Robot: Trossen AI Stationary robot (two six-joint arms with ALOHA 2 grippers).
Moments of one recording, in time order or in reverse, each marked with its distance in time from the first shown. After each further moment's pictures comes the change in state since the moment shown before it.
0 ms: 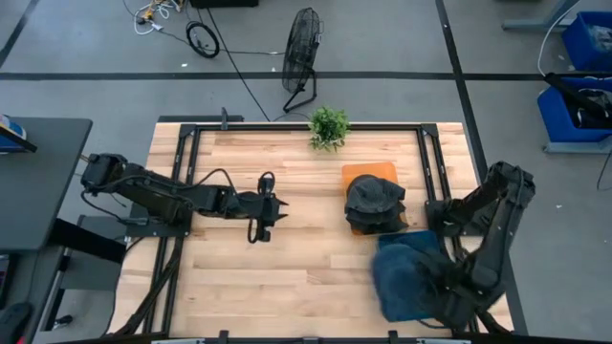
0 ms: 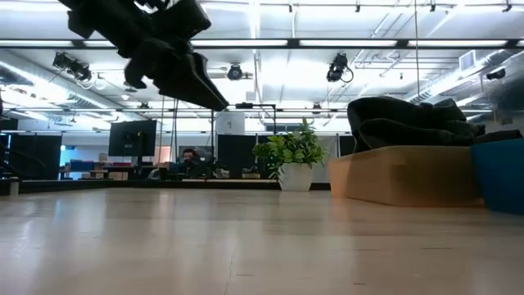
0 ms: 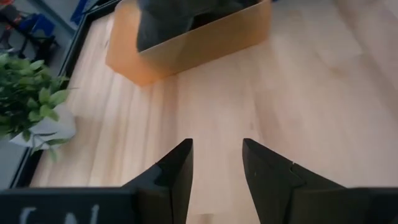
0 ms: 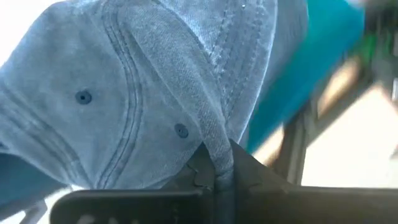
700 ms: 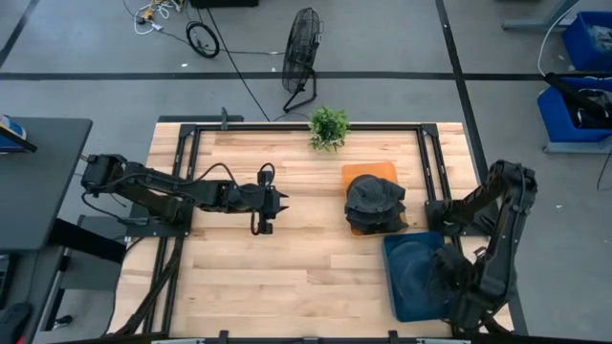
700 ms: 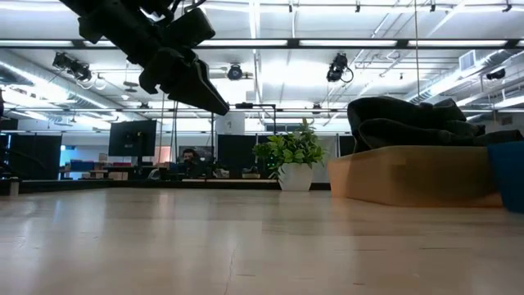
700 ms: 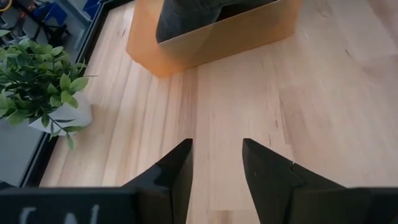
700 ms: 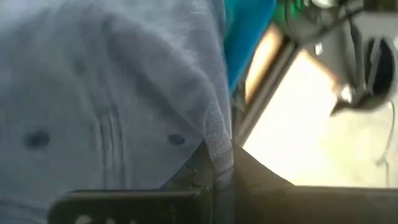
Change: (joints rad) left arm 0.072 0.000 0.000 0.003 0.005 -0.002; right arm 0.125 -0.026 -0.172 -0.065 -0.123 0.290
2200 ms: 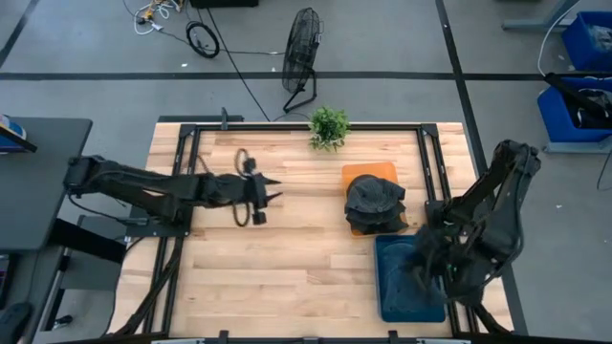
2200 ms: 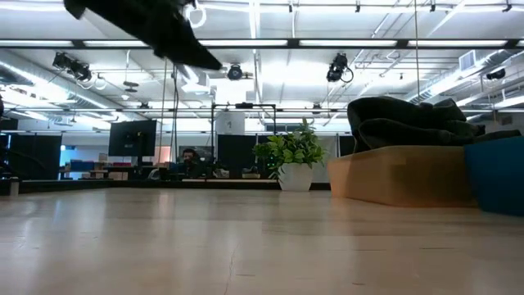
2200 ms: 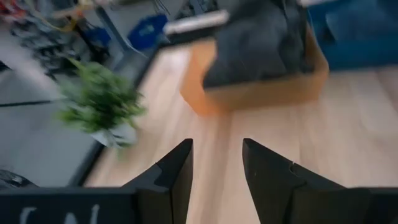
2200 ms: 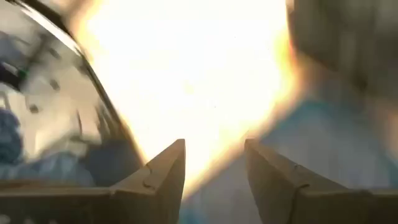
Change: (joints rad) left arm 0.000 -0.210 0.000 -0.025 -0.091 -0.080; right arm -0.157 -0.258 -0.055 0.419 0.645 -0.454
